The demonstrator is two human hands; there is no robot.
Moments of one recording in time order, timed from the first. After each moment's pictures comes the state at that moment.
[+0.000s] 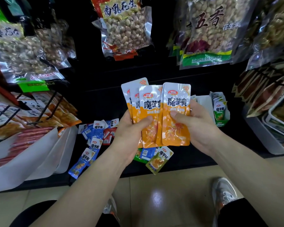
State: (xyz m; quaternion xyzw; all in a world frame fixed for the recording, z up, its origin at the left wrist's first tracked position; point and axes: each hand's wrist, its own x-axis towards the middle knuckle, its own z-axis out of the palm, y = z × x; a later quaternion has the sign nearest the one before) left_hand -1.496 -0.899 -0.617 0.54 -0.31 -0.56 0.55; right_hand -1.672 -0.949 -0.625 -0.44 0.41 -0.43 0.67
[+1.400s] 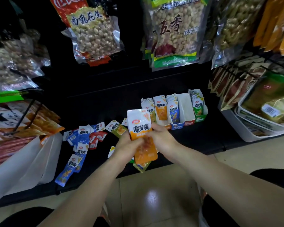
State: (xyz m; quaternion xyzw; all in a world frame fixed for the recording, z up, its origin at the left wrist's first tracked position) left_hand -1.521 -0.903 -0.690 0.64 -0.42 -0.52 0.38; right_hand -1.657 -0.929 -0.674 -0.50 0.52 -0.30 0.63
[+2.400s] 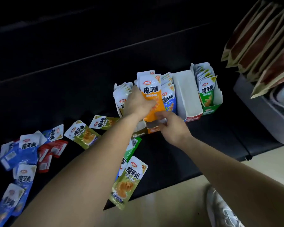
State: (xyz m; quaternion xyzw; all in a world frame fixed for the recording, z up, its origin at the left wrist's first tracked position) left_hand -1.603 -1.189 -0.873 0.73 -0.55 -0.30 0.28; right_hand -1.741 -1.119 -0.891 -0.62 0.64 -0.19 0.40
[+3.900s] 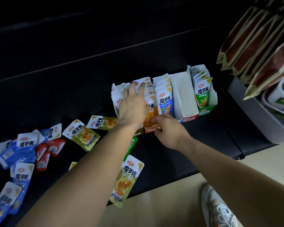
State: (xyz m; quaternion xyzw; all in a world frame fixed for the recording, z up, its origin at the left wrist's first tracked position) left_hand -1.596 -1.173 -0.870 0.68 -0.72 -0.02 0.13; right_hand -1.744 -1.112 -0.882 -0.73 0.60 -0.10 0.32
